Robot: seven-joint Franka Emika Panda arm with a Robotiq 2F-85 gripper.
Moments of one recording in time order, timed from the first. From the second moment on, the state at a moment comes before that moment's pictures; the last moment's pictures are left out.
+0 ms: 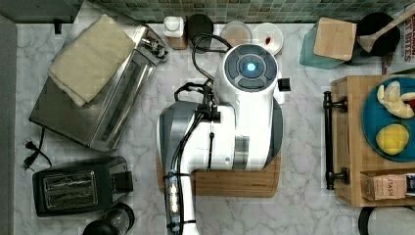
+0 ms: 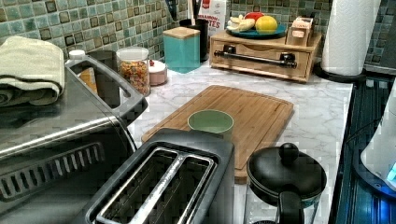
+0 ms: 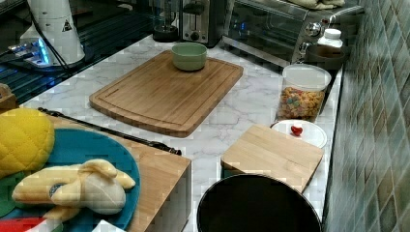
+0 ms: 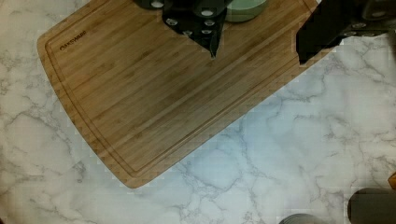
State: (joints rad) arm 0.00 0.05 -0.02 -1.86 0.03 0.26 -0.14
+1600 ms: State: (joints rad) arm -0.10 -0.01 -0.09 -2.19 -0.02 0.56 -0.95
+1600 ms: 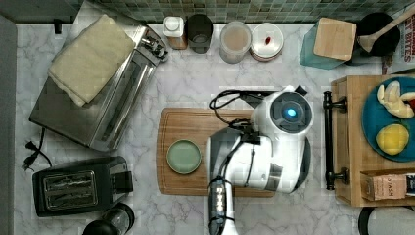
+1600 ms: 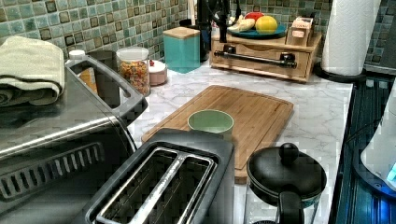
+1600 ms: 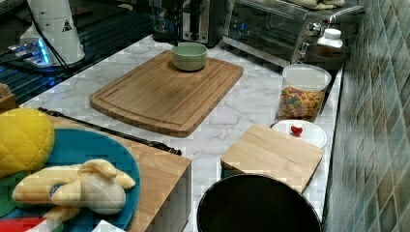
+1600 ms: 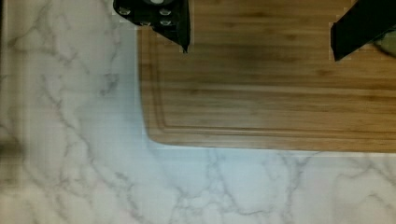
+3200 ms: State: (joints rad) arm -0.34 0.23 -0.23 -2.20 -0.06 0.95 -1.31
